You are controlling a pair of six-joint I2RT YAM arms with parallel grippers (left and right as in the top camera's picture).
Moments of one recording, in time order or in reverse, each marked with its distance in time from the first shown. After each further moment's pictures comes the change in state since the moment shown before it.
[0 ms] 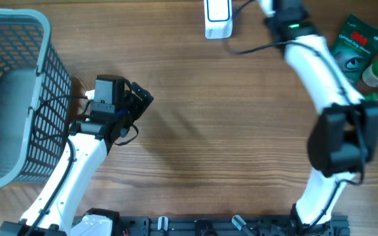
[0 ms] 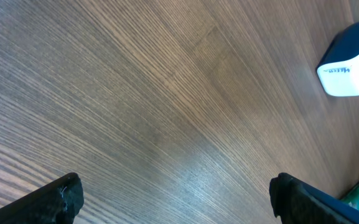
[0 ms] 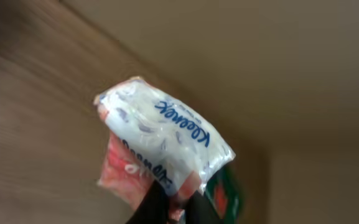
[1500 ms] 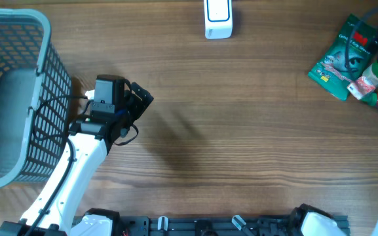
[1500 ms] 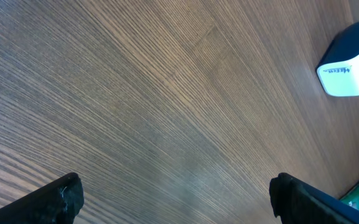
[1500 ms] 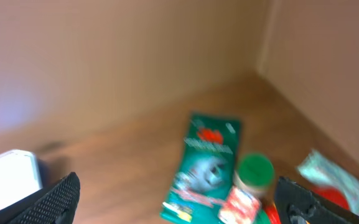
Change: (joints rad) left arm 0.000 0.000 0.000 0.000 0.000 0.000; right arm -0.508 -0.820 -0.281 -0.177 -0.582 0.660
